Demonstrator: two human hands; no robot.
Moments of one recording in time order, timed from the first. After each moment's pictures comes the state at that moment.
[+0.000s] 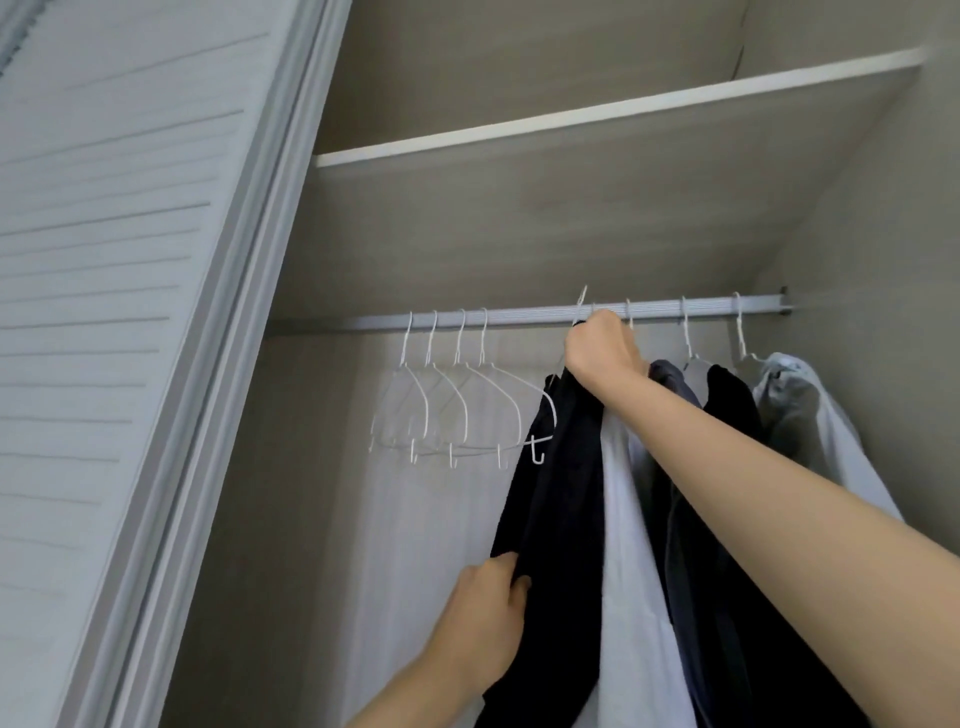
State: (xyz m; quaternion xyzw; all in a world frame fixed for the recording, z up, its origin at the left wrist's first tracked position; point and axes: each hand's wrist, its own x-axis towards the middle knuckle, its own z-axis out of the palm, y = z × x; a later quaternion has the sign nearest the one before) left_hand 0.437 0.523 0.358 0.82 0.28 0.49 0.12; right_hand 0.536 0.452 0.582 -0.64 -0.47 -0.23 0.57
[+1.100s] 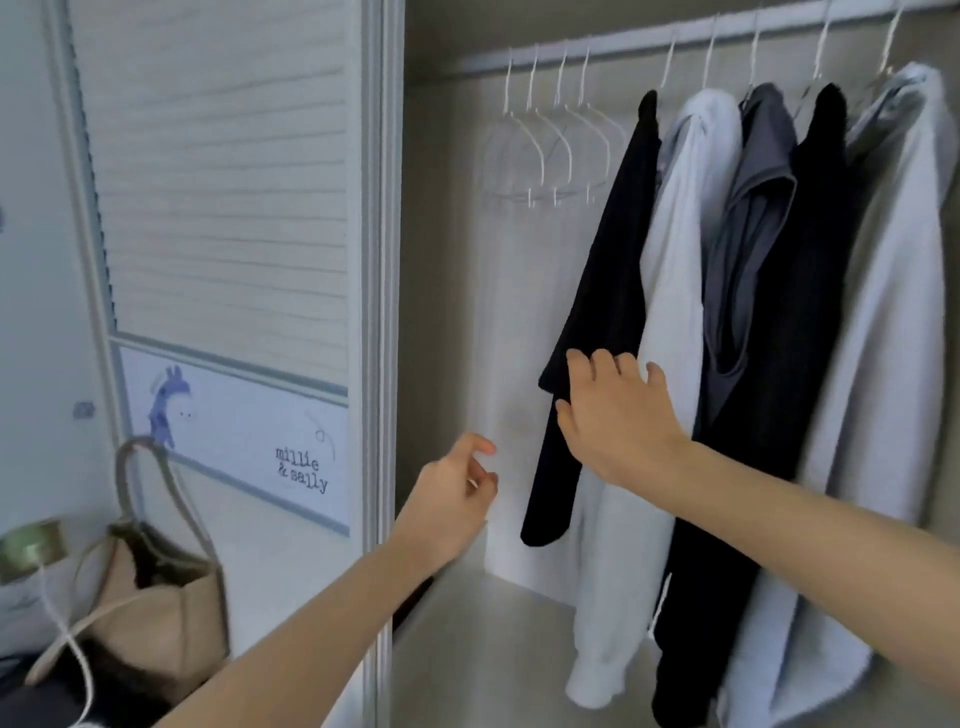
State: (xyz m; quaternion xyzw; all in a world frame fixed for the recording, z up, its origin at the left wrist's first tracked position) left_hand 0.256 0.355 0.177 0.77 0.40 0.44 0.22; right_hand 0.435 0.315 0.273 -0.68 -0.65 -0.32 0.12
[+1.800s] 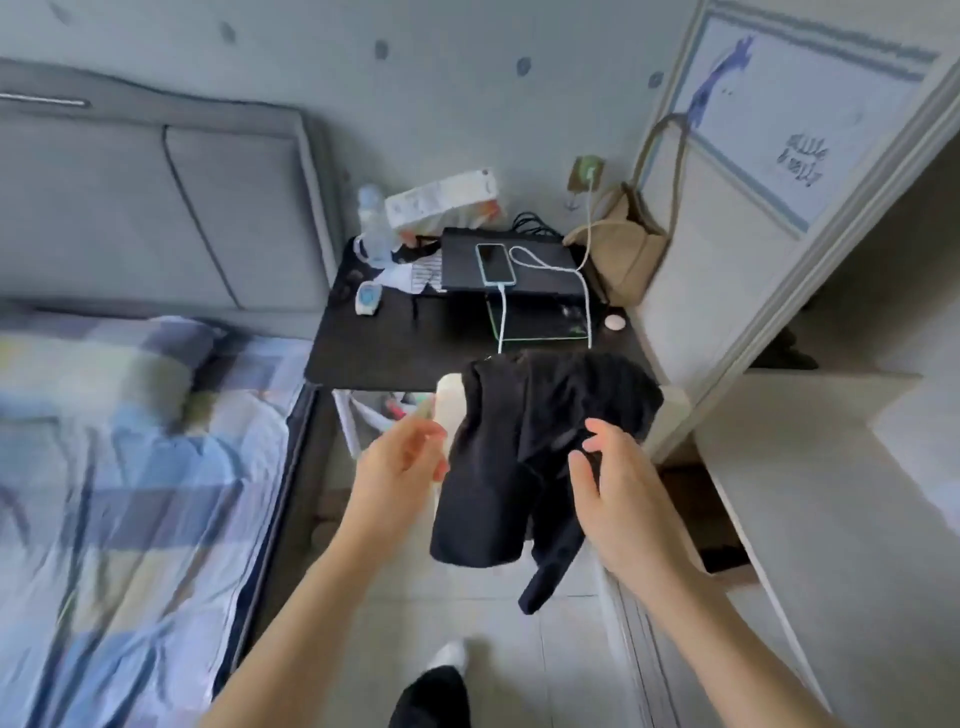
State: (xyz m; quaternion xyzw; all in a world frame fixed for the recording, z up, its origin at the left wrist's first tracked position) left_hand 0.166 -0.168 -0.049 0.20 0.78 0.56 0.19; right_hand 0.319 -0.011 -0.016 -0.32 -0.90 0.24 0.17
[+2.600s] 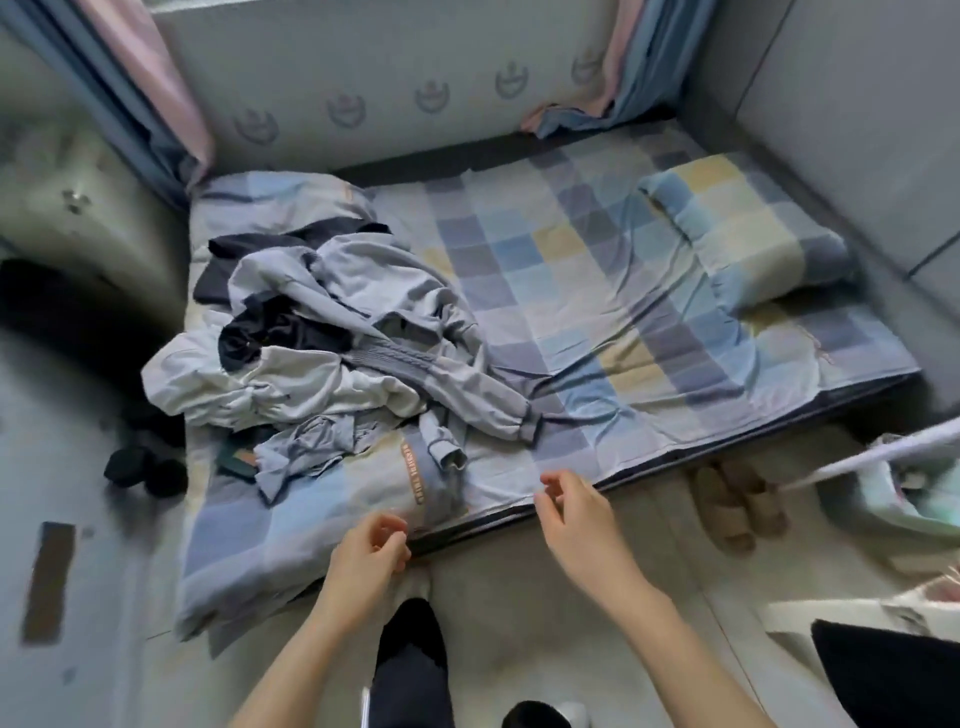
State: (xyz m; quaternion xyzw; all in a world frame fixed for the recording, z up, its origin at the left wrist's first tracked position) left_hand 0.479 -0.702 -0.183 -0.47 0.71 0.53 0.03; right_hand 0.314 -0.519 -0.149 0.21 -0.88 0.34 -0.25
